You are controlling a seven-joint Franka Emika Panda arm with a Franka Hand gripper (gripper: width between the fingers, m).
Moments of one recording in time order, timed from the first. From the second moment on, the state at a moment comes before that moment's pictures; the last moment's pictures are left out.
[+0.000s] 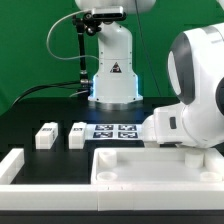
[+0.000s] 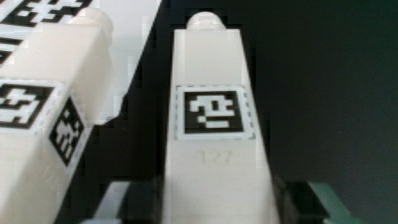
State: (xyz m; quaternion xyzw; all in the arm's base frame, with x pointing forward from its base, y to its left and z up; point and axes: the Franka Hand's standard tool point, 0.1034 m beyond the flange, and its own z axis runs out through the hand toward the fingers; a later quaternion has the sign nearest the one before) arm 0.434 0.126 0.012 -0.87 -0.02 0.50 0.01
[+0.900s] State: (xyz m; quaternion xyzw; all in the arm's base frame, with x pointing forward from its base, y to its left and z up) arm 0.494 0.115 0.071 -0.90 -0.06 0.43 0.05
